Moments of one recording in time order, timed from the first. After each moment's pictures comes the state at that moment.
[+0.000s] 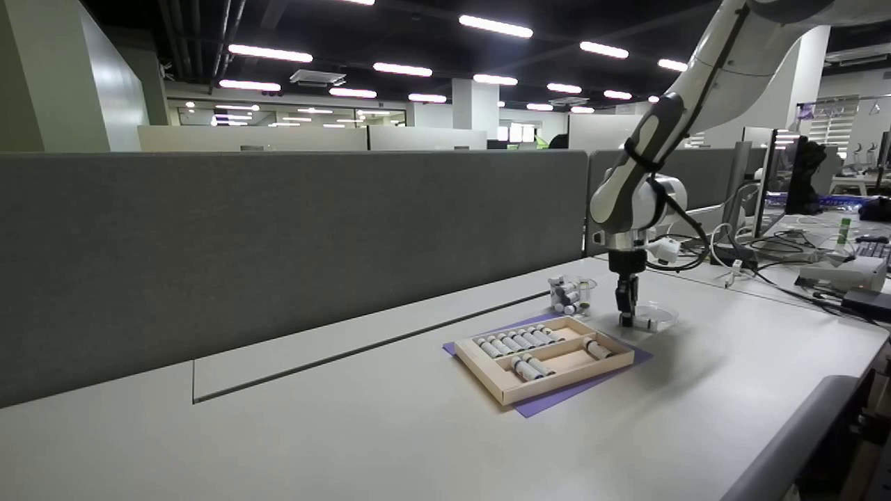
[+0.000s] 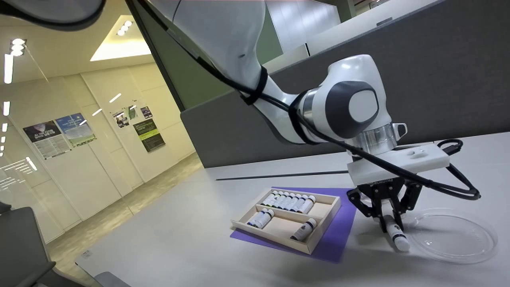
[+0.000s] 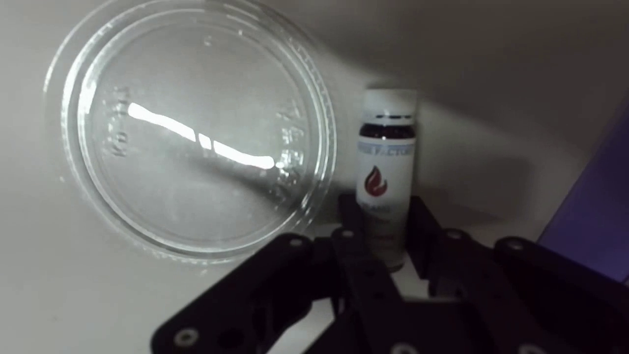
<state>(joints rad) -0.39 0.85 -0.04 -1.73 -0.05 2.49 -0.76</state>
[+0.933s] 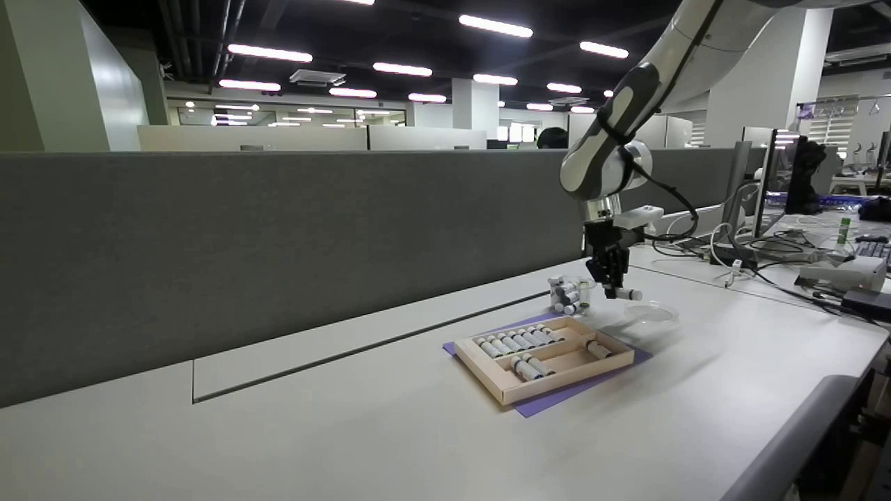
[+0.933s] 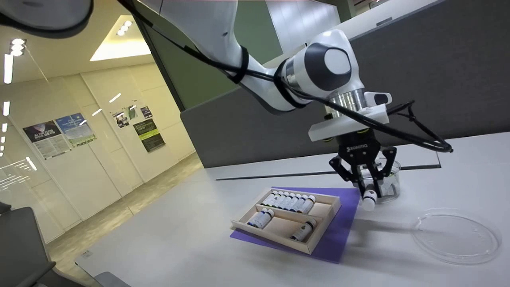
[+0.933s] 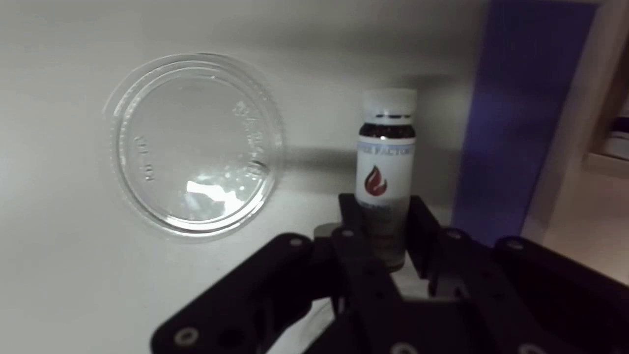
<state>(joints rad) -0.24 0.80 -0.12 -1.59 -0.07 2.21 -0.31</state>
